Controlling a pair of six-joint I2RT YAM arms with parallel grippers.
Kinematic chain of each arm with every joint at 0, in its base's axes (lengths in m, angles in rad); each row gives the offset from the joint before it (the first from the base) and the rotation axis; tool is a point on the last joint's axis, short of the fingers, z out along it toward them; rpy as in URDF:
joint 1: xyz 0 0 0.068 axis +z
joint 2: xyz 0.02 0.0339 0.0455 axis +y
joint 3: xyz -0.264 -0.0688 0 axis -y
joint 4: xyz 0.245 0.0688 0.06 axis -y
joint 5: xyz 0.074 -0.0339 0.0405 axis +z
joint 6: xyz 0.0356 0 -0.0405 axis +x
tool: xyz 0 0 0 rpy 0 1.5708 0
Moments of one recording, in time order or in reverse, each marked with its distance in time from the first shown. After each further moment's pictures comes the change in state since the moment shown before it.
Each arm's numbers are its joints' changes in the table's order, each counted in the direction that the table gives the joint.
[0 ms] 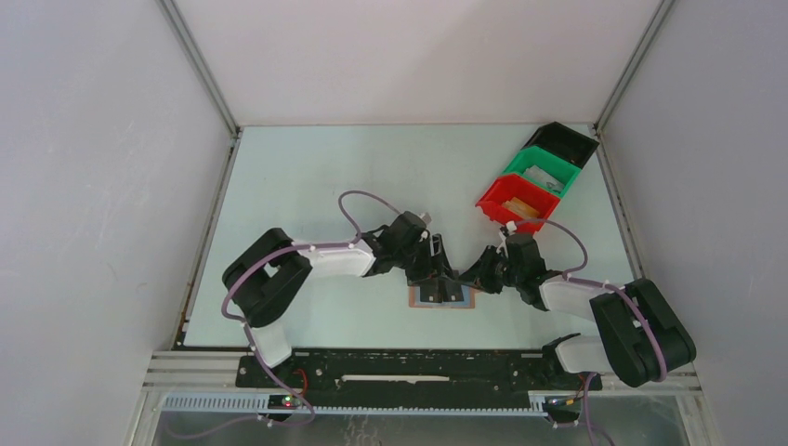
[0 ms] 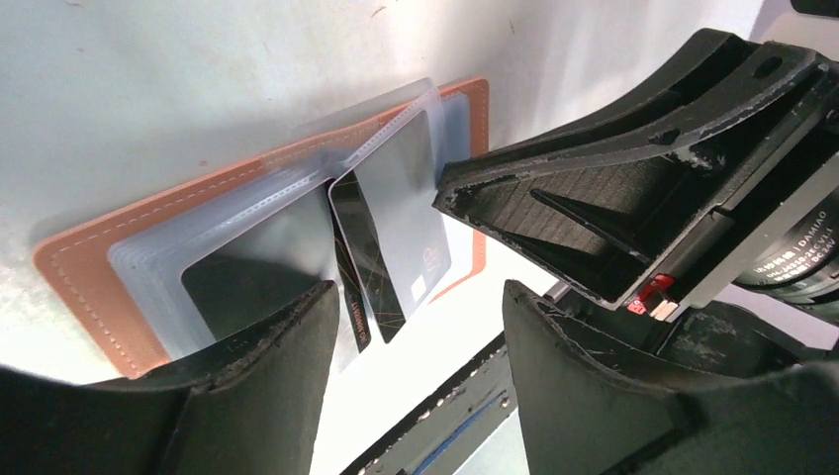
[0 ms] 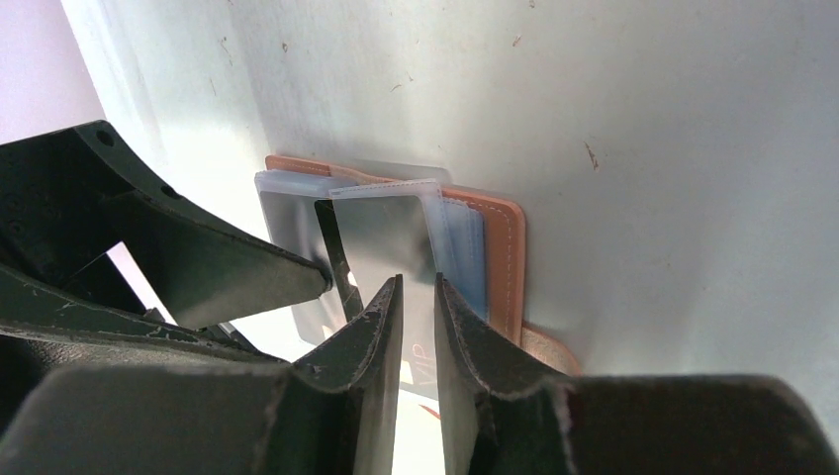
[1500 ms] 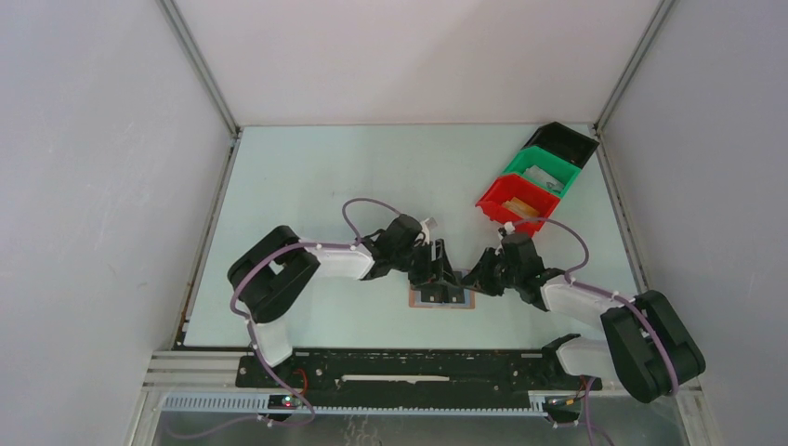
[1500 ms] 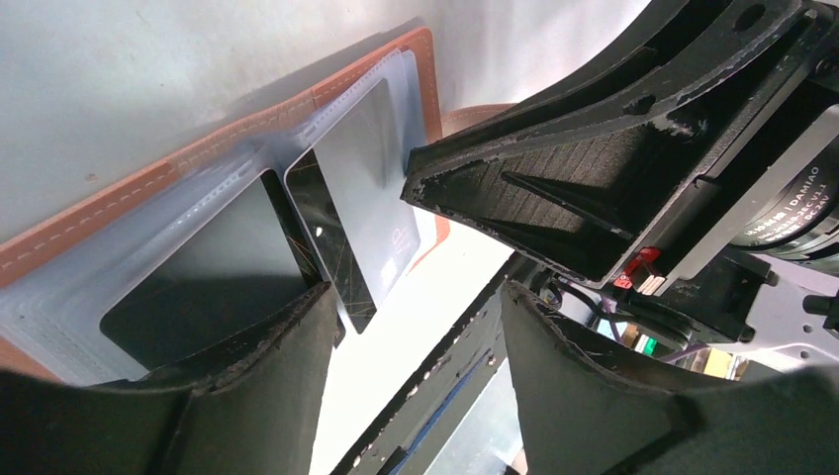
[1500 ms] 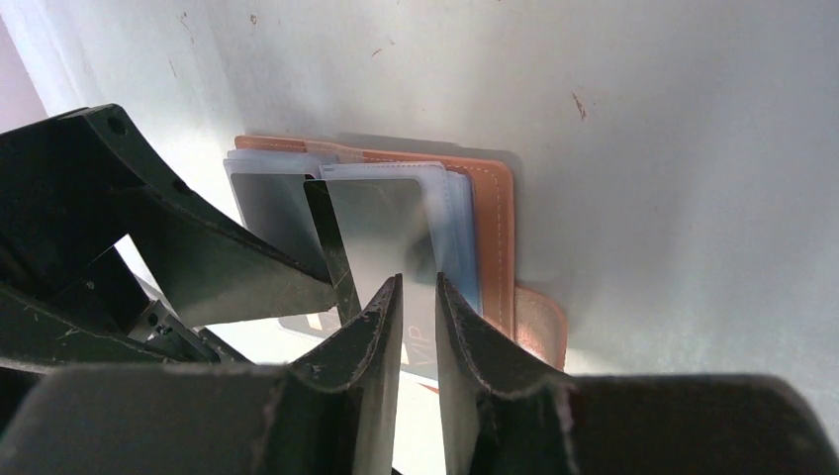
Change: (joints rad) left arm 0.011 0.034 -0.049 0.156 -0.172 0.024; right arm 0.048 -0.083 0.042 -0.190 -0.082 -0.026
